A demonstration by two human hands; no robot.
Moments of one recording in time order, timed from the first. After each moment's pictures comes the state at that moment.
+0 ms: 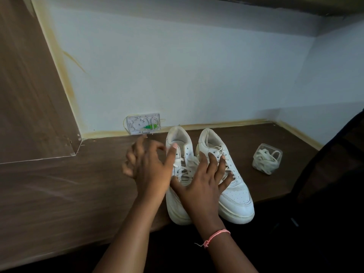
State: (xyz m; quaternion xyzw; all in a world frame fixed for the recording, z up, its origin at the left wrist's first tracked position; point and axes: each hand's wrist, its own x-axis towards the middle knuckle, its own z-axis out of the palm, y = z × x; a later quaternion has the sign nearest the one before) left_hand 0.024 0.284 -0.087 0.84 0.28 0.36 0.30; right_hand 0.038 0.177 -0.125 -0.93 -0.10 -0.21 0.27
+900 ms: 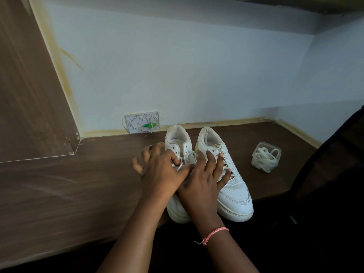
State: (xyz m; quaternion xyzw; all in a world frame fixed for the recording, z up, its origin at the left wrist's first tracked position) left_hand 0.027 0.273 -0.096 0.91 0.22 0.26 0.22; right_hand 0.040 0.181 -0.126 -0.92 -0.09 -0.24 0.29
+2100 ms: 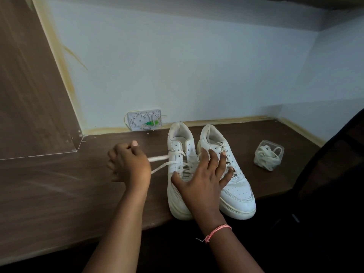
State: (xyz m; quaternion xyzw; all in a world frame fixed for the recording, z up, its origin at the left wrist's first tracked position) left_hand 0.028 0.324 -0.090 0.71 0.46 0.34 0.41; right_hand 0.038 0.178 -0.124 -0.93 -0.11 -0.21 0.27
